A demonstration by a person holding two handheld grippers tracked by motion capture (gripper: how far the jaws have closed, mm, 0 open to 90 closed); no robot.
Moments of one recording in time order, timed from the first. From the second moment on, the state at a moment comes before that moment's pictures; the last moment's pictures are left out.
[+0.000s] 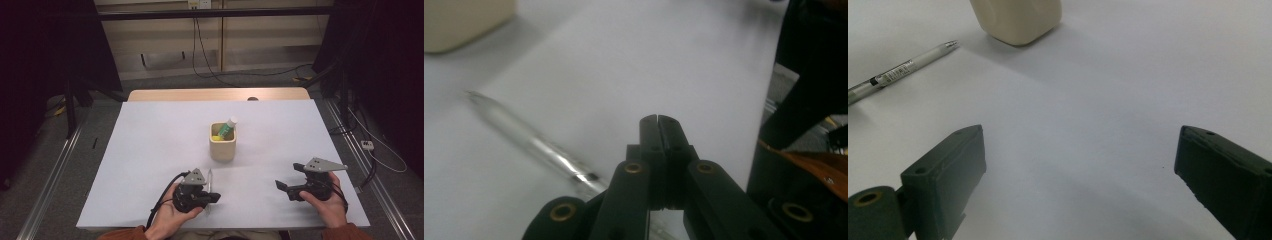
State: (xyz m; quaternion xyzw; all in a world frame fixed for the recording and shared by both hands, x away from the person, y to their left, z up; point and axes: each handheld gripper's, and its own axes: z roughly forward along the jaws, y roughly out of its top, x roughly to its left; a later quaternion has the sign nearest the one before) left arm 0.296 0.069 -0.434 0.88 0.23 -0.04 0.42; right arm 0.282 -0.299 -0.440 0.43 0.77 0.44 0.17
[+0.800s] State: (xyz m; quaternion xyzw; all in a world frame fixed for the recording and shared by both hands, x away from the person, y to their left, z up) left arm 0.298 0.070 -0.449 0.89 0.24 -0.06 0.37; right arm 0.281 -0.298 -0.440 0.43 0.77 0.44 0.18
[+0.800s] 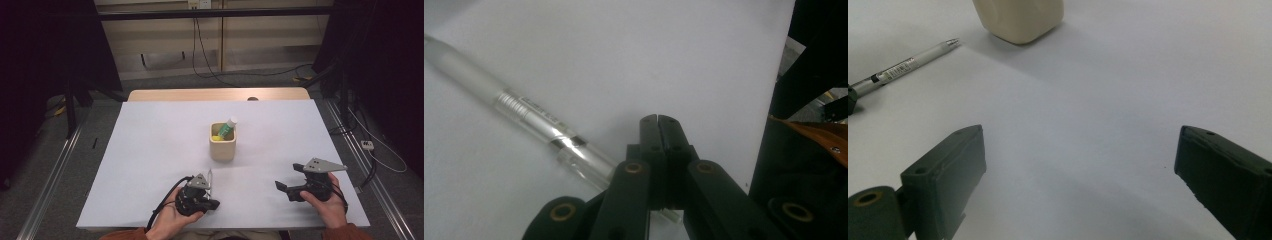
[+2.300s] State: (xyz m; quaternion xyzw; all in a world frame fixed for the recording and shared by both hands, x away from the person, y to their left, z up) left arm 0.304 0.102 -0.440 0.90 0.27 -0.02 0.34; right arm 0.282 -0.298 -0.440 0.43 0.77 0.44 0.18
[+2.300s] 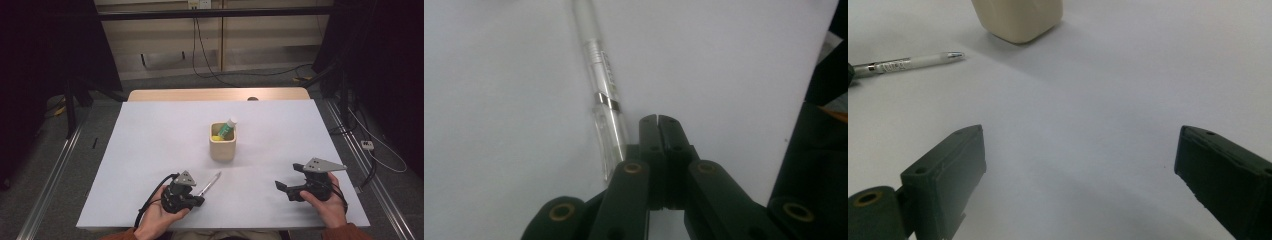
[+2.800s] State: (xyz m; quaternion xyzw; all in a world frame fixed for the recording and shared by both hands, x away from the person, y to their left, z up) left arm 0.301 0.107 -0.421 0.86 0.28 0.03 0.41; right arm 0.282 -0.298 -0.440 0.43 0.77 0.44 0.18
